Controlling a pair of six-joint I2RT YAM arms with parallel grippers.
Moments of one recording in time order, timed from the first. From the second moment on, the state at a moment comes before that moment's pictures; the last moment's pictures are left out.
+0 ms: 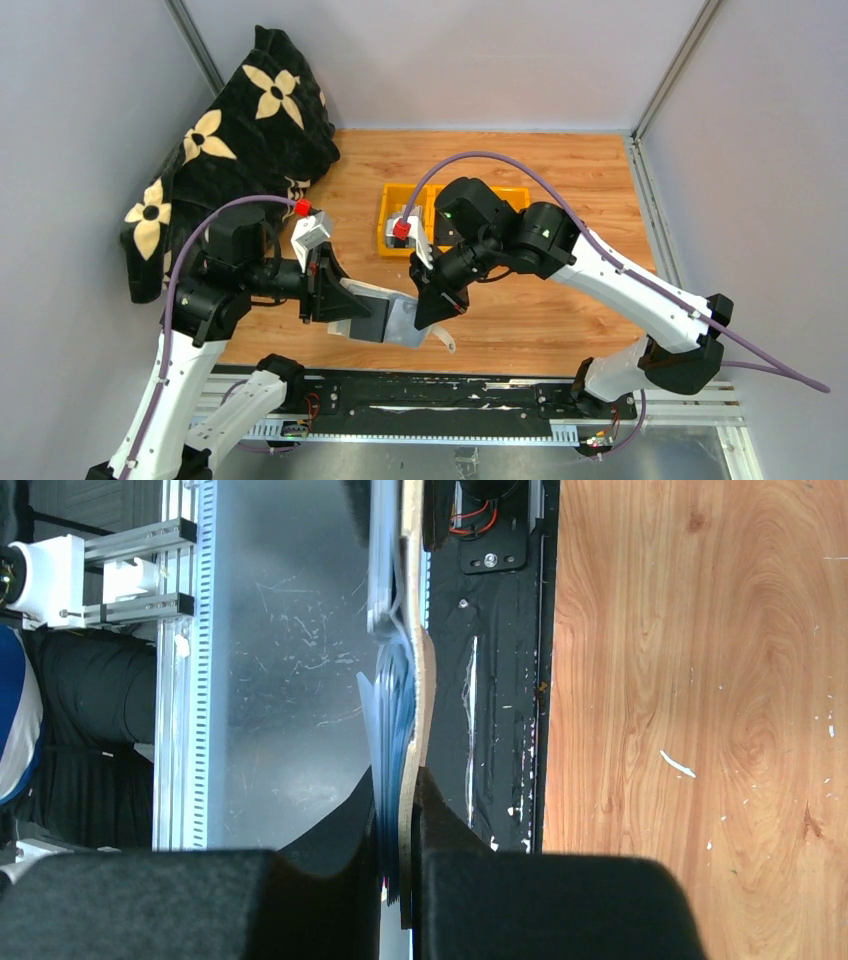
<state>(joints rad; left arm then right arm) -0.34 0.76 1.15 -0.91 1.17 -0.04 1.08 1.42 1.68 -1.04 -0.68 -0.05</state>
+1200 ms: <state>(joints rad) -0.34 0.79 1.25 -0.93 1.23 -0.11 0.99 1.25 1.39 -0.46 -0.76 0.03</state>
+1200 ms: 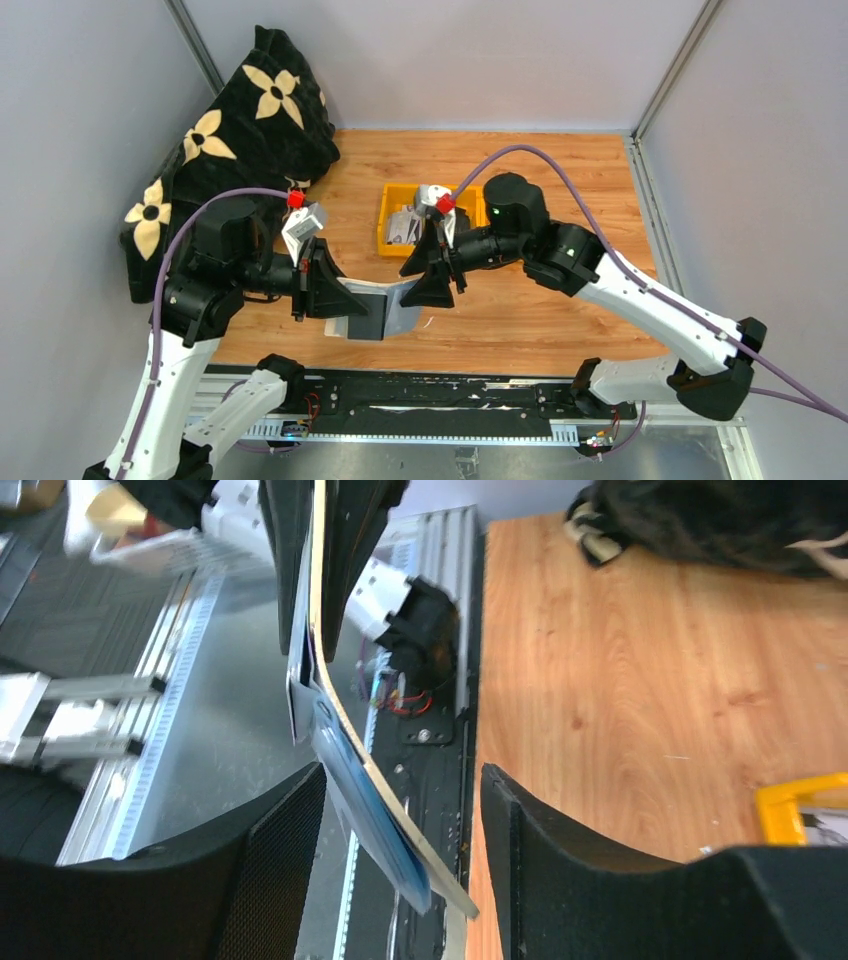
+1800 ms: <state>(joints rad) -0.34 0.66 1.04 -0.51 1.03 -0.54 1.00 1.08 1.13 0.09 -0.64 0.49</state>
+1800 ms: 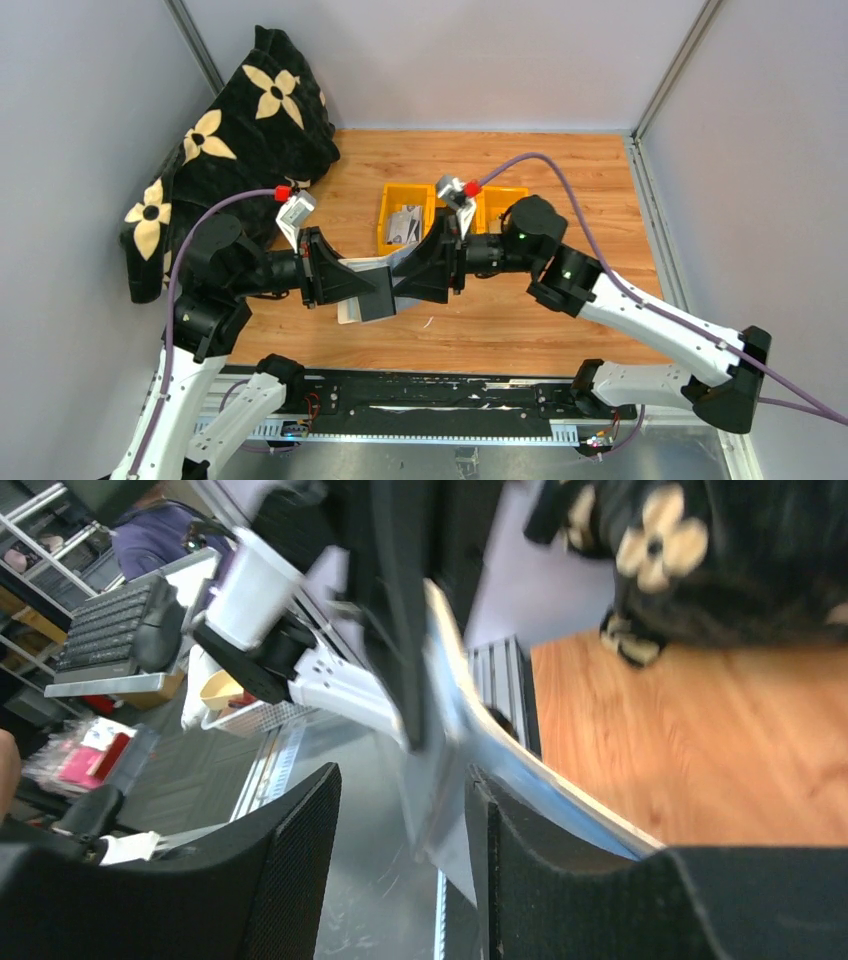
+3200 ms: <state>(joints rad) -0.34 0.63 0.99 -0.34 1.07 -0.70 1.02 1.09 0.85 0.54 -0.51 0.76</state>
